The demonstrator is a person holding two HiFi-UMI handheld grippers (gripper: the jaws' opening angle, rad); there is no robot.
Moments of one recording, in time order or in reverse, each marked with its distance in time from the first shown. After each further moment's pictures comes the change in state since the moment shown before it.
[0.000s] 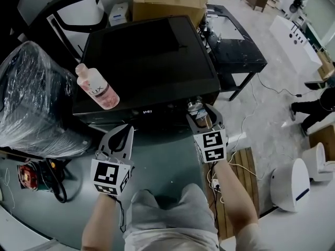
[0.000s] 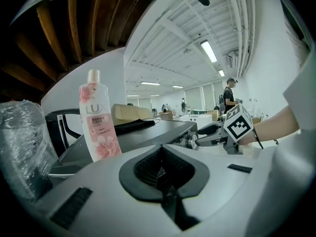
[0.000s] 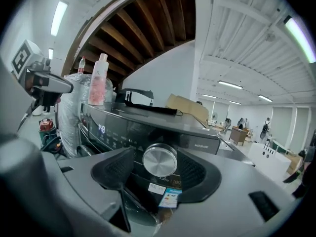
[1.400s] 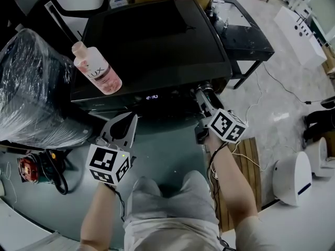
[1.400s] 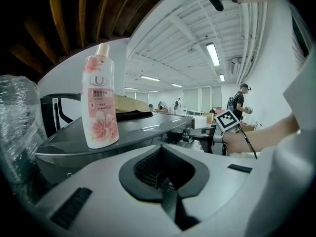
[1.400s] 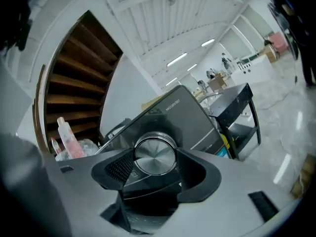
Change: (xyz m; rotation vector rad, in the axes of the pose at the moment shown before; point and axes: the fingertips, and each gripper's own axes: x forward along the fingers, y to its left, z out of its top) left arm 0.009 0.004 -0.038 -0.117 0.049 -0.082; right arm 0.027 -0.023 -0.032 0.864 -0.183 0.016
